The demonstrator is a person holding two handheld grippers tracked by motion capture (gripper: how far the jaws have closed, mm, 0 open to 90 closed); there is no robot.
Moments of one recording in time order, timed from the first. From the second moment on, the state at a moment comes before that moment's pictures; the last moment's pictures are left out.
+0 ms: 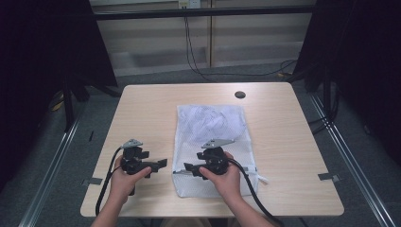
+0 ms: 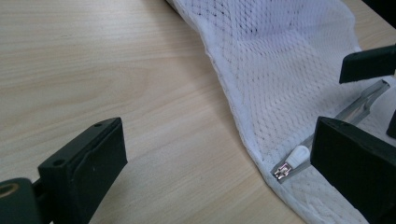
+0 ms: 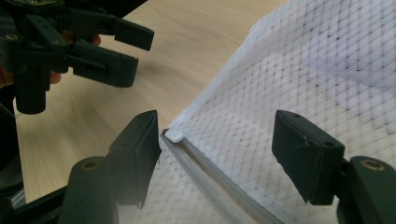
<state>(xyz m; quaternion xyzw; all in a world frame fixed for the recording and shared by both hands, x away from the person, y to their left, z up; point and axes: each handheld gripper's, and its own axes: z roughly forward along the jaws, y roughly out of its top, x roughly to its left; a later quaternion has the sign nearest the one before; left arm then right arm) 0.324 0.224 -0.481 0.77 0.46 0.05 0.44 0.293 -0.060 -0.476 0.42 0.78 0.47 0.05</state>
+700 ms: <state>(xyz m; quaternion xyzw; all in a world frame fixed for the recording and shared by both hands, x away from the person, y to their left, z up) 0.324 0.224 -0.482 0.78 0.46 0.04 0.43 0.294 -0.046 -0.484 0.44 0.77 0.46 0.00</state>
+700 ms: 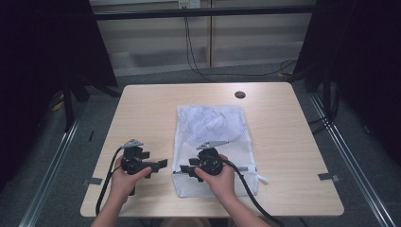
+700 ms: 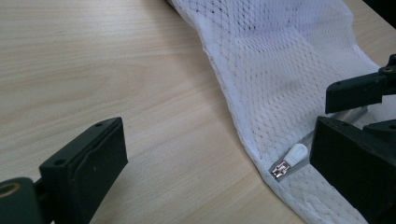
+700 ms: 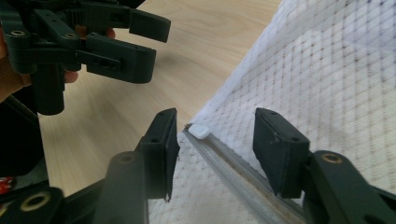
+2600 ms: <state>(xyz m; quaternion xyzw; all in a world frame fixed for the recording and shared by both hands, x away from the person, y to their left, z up) 0.324 0.227 -0.484 0.78 0.46 0.03 0.42 0.312 -0.014 -0.508 0.50 0.75 0.43 -0.11</state>
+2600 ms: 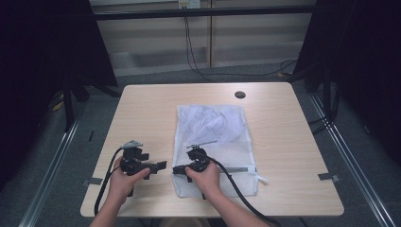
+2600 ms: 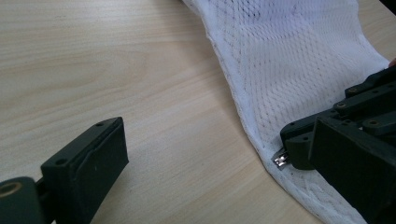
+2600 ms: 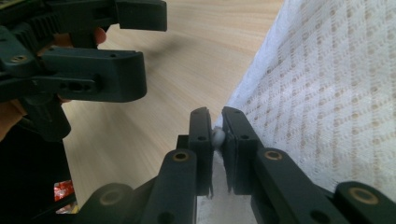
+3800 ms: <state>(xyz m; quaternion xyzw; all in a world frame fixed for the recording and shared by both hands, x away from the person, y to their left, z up) 0.319 0.215 -0.487 0.78 0.45 -0.06 0.43 0.314 -0.033 -0.481 0.50 0.72 0.47 -0.14</state>
